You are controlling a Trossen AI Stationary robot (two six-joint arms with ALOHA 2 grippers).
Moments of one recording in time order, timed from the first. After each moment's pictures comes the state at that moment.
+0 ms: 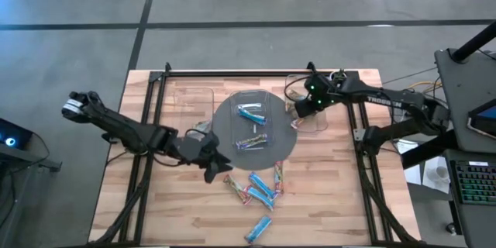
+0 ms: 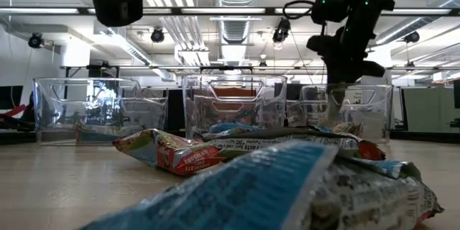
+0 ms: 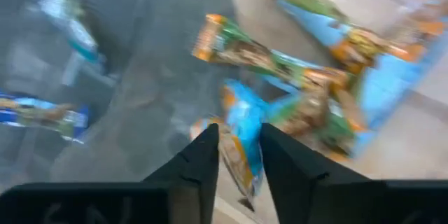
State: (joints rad) left arm -0.35 1.19 0.86 -0.15 -0.16 -0.90; right arm -0.51 1.27 0.86 -0.71 -0.02 0.66
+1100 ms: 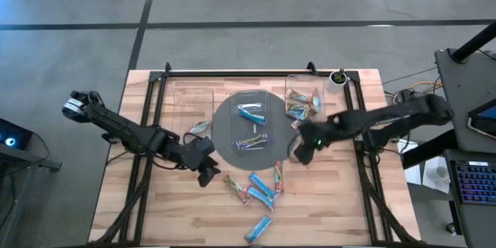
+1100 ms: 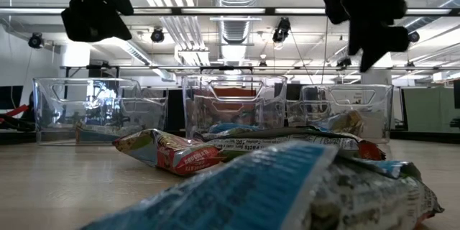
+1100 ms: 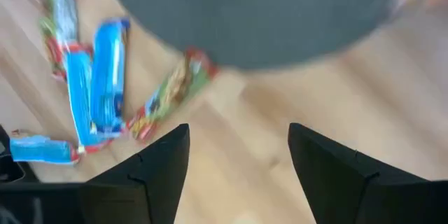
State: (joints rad) left arm -0.40 1.20 0.86 -0.44 -0.17 -0.94; right arm 0.16 1.28 0.93 -0.80 0.01 1.01
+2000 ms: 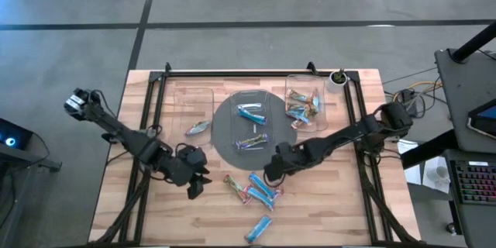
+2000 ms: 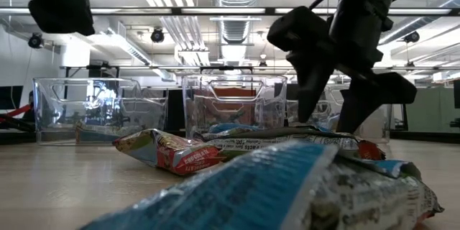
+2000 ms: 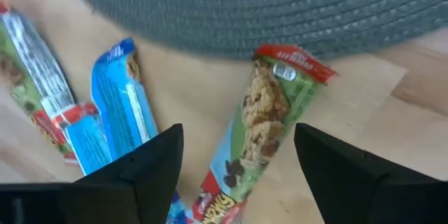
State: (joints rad) left arm -0.57 1.18 0.86 -0.53 -0.29 -0.95; right arm 0.28 1.74 1.00 -0.42 0.03 1.50
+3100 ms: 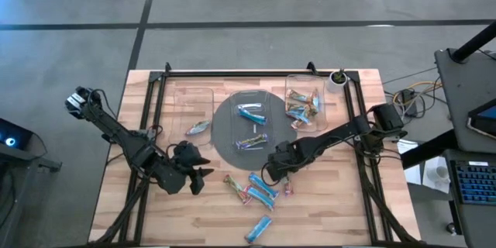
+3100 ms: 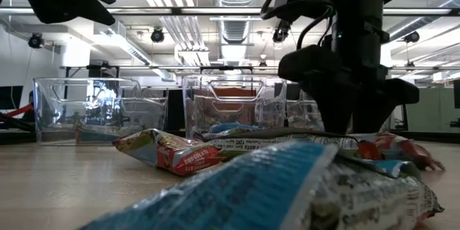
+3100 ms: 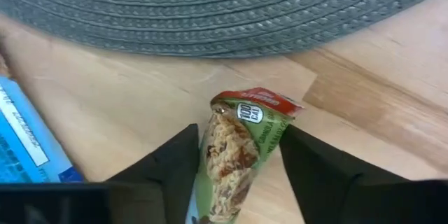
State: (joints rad) left arm -0.66 1.17 0.86 -0.54 -0.64 -1.05; right arm 0.24 1.83 1.08 -0.65 -0.02 1.38
